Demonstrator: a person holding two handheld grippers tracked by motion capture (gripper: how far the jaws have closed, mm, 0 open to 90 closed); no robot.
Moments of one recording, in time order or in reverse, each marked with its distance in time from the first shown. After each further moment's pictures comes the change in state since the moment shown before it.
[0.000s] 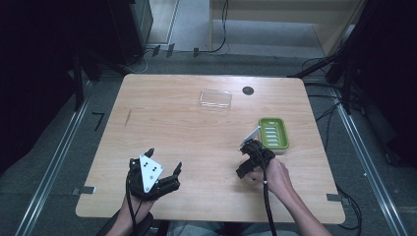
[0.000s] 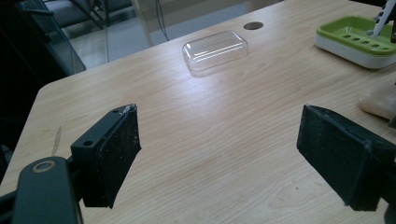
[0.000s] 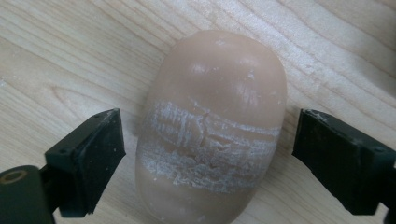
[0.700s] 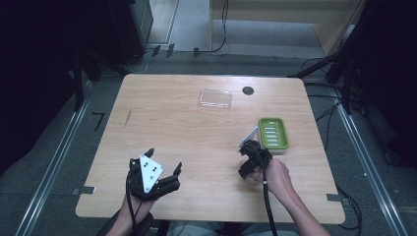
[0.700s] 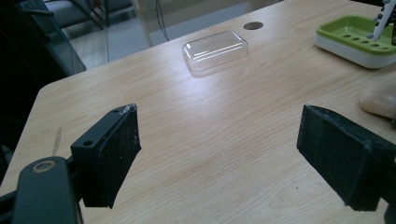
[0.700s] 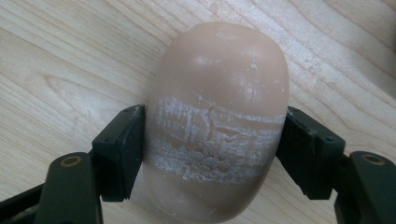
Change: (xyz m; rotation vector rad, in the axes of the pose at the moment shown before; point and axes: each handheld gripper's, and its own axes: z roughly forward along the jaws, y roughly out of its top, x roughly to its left) left arm 0.000 0.000 0.000 -0.001 0.000 0.000; right arm 0.004 0.000 -0.001 0.029 -0.039 -0.035
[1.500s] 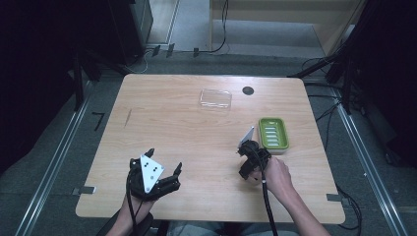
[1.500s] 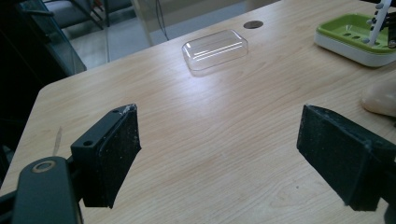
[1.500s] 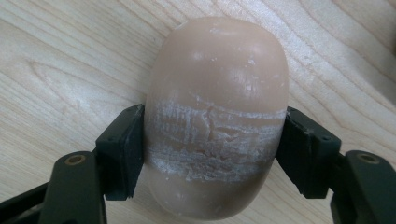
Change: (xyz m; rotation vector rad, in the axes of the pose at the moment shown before) left arm -0.001 0.000 0.000 0.004 0.000 0.006; right arm 0.002 0.004 0.001 0.056 -0.036 -0.041
